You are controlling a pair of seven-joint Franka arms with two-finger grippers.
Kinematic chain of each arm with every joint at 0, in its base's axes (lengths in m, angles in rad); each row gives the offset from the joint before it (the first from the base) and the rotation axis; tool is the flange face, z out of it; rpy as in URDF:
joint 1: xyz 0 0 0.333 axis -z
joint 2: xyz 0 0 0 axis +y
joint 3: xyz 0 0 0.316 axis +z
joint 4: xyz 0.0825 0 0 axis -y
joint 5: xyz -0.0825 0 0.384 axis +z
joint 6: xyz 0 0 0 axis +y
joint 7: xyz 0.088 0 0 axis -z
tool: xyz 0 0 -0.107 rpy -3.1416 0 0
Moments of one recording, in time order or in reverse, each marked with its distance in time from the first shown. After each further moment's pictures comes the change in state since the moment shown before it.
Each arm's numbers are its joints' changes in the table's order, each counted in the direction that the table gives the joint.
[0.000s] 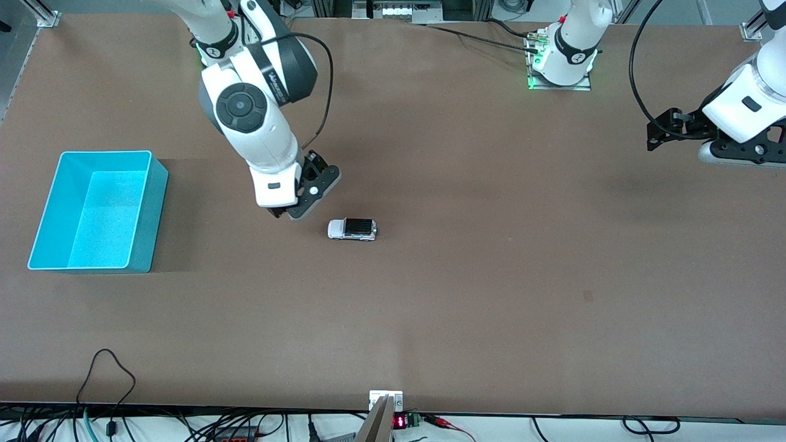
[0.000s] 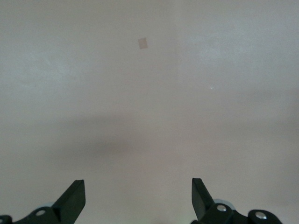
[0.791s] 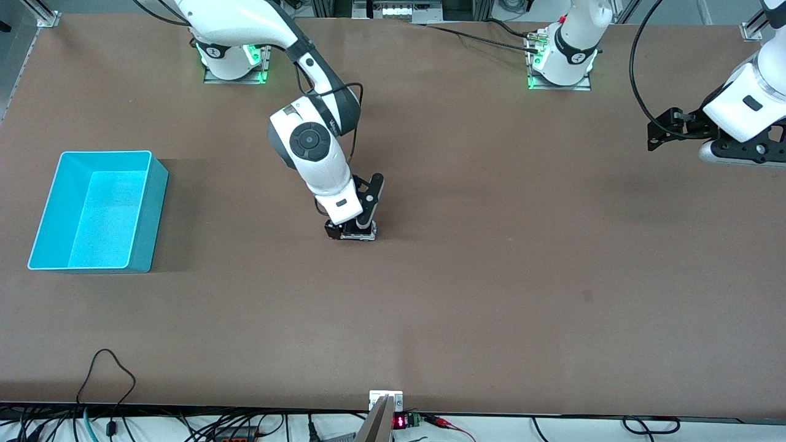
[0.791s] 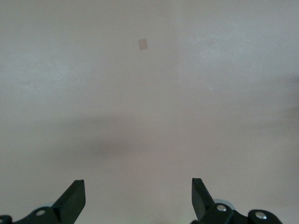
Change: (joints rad) left arm 0.000 0.000 0.000 0.004 0.001 0.000 0.000; right arm -0.084 0.233 0.004 0.001 0.000 -0.317 -0.281
